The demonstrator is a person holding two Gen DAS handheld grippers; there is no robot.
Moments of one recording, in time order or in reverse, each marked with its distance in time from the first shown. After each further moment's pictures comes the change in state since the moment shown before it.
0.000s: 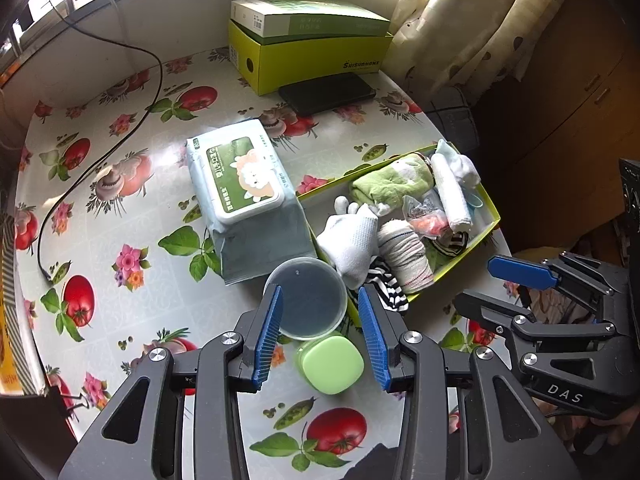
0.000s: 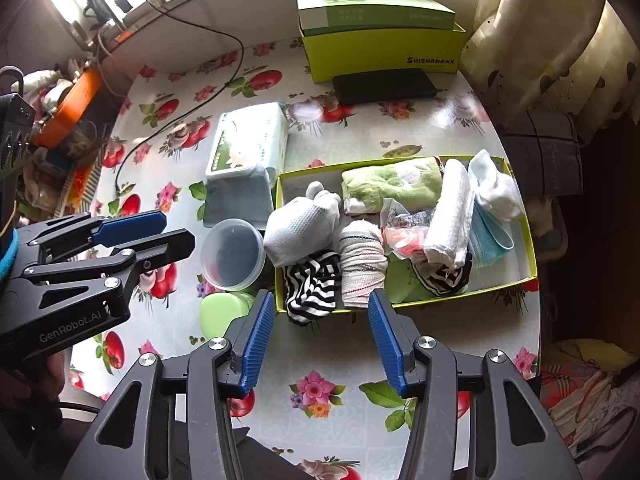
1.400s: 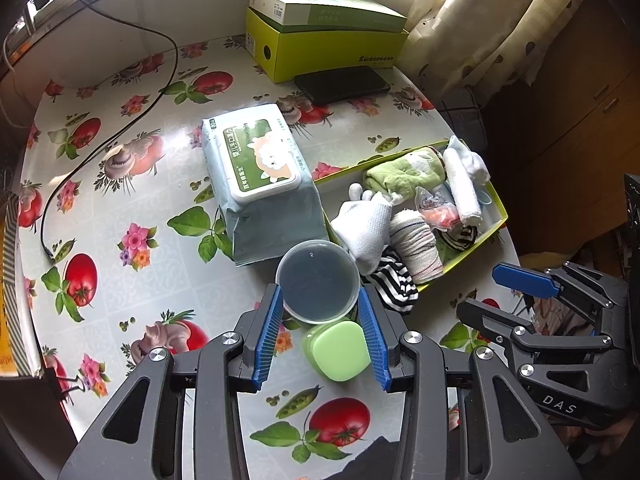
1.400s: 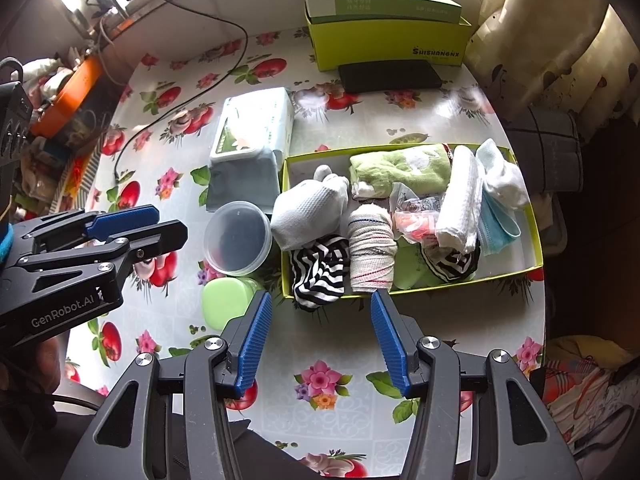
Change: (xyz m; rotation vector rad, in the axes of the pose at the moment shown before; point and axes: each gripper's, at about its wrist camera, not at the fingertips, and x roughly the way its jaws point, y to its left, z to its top) left arm 0.001 0.009 -0.009 -0.046 0.012 0.006; right arm 0.005 0.009 -0.007 -0.007 0.016 -0.011
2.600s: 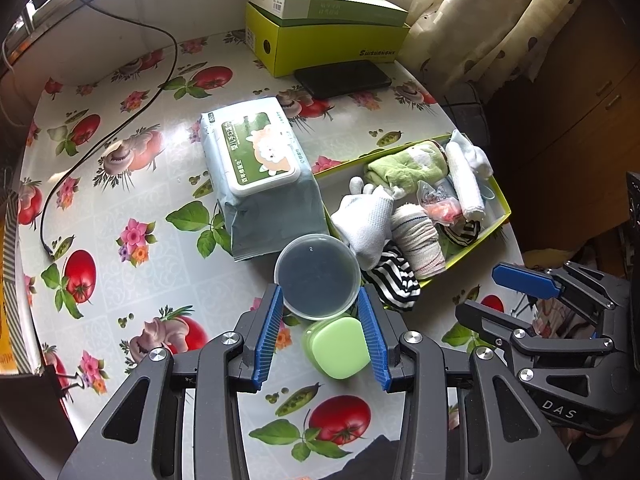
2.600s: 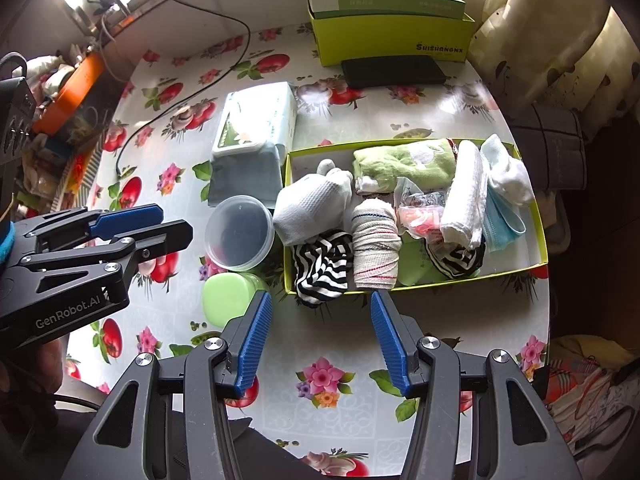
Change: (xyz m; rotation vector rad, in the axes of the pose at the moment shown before) left arm 0.004 -0.001 -0.001 0.001 0.013 0.010; right arm 0.002 0.000 -0.001 0.003 0.003 0.001
